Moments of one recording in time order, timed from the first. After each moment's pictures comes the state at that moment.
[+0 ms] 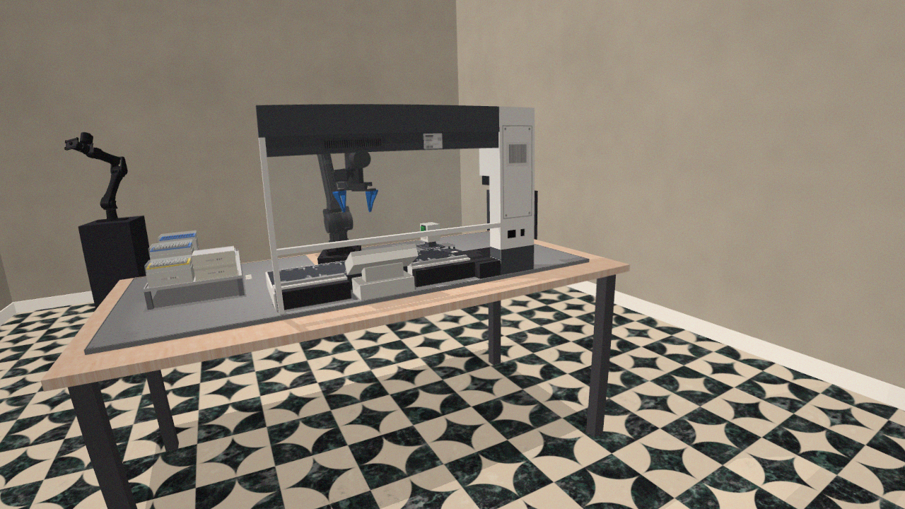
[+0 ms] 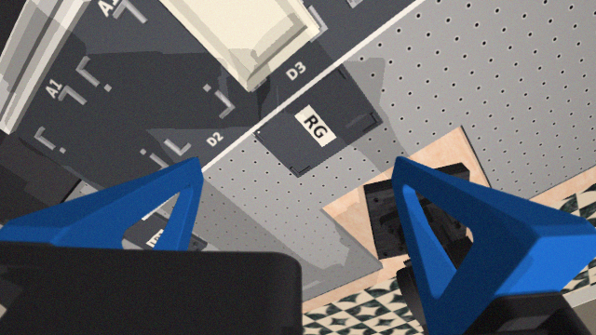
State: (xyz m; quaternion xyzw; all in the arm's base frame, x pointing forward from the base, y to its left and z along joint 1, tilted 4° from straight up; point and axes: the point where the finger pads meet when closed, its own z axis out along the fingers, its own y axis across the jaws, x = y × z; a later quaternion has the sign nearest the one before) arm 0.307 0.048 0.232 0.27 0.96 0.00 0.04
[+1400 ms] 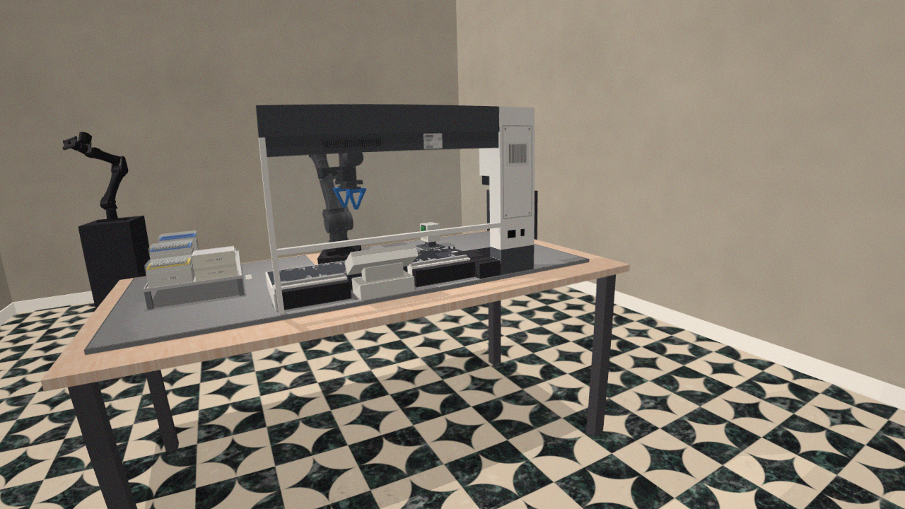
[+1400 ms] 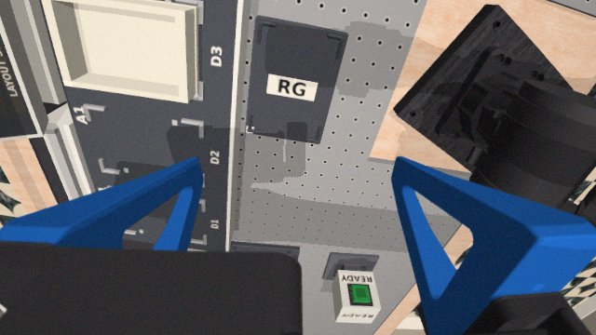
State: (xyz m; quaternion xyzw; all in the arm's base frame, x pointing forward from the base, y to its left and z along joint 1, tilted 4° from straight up) arm 0.226 0.036 0.231 0.58 0.81 0.01 0.04
